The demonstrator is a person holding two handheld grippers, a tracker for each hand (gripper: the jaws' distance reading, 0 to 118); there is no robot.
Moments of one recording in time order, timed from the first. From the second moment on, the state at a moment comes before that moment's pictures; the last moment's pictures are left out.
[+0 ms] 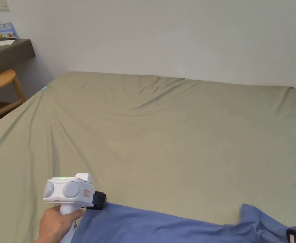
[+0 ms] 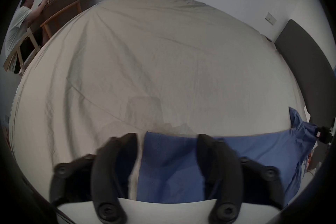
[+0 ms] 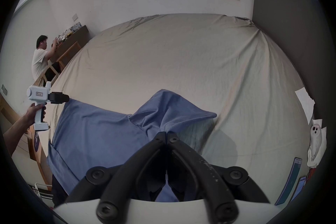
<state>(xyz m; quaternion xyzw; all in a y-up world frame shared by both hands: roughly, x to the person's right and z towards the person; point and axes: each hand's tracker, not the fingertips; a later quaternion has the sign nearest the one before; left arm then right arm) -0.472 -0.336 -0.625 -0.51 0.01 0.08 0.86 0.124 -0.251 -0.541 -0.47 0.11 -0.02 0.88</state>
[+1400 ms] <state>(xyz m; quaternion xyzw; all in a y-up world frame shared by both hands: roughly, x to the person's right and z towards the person) -0.512 -0.315 -0.242 -0.42 -0.08 0.15 0.89 0.188 -0.314 -0.231 -0.51 0.07 -0.07 0.86</state>
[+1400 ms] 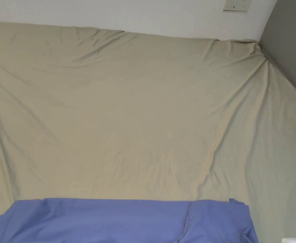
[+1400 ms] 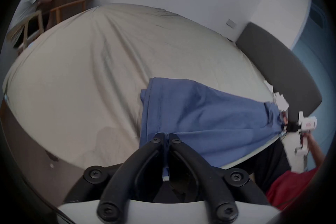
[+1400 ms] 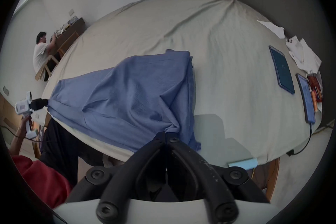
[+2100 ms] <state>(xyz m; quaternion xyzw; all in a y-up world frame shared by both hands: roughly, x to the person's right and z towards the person) -0.495 -0.223 -0.232 -0.28 -0.05 0.13 0.95 0.163 -0.205 -0.222 -0.30 0.01 -0.05 0.95</state>
